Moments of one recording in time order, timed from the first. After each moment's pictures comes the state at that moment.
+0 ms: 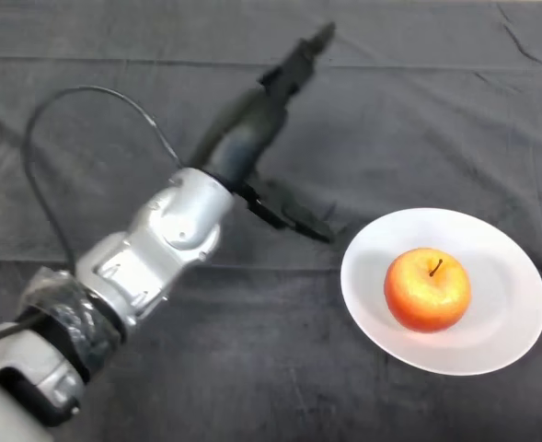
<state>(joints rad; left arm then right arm) -0.78 0.41 -0.63 0.51 -0.14 -0.27 0.24 -0.53 -0.44 -0.87 1.18 0.85 0.29 0.57</state>
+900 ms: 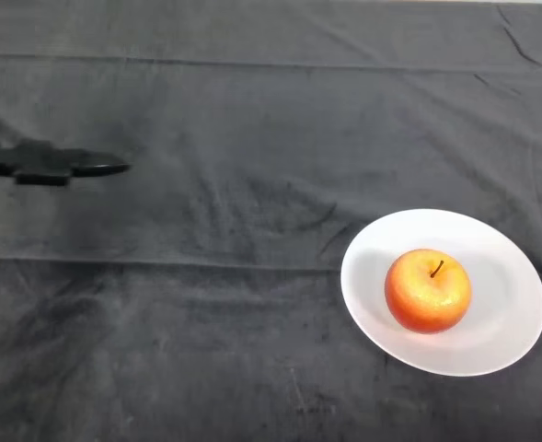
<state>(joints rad) -0.42 0.66 -0.06 0.34 -0.28 -0.31 0.26 -0.53 -0.44 -0.86 1.18 0.85 0.29 0.57</state>
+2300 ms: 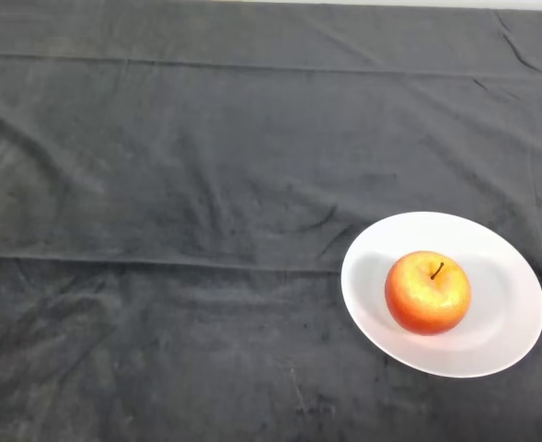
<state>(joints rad) -0.22 0.73 0.35 0.31 -0.23 -0.34 0.38 -0.53 -0.44 -0.87 1.18 0.85 0.29 0.57</state>
